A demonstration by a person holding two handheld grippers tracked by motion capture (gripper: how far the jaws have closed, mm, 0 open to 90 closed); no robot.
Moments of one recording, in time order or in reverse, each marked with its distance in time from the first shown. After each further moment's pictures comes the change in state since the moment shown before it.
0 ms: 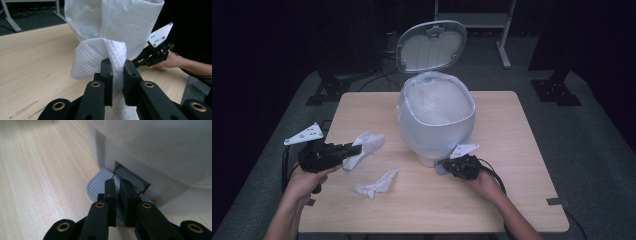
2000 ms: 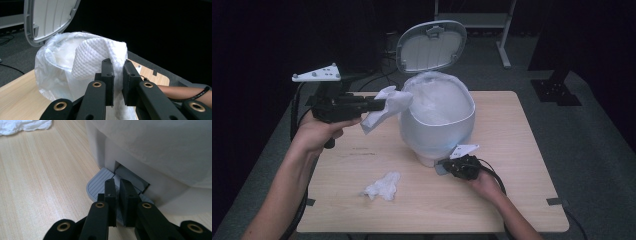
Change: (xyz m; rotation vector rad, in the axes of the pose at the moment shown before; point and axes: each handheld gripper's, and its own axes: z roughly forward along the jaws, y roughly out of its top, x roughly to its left) left arm -0.043 0.140 0.020 -0.021 -0.131 0.140; right arm 0.001 0.000 0.000 -0.001 -0.006 -0.004
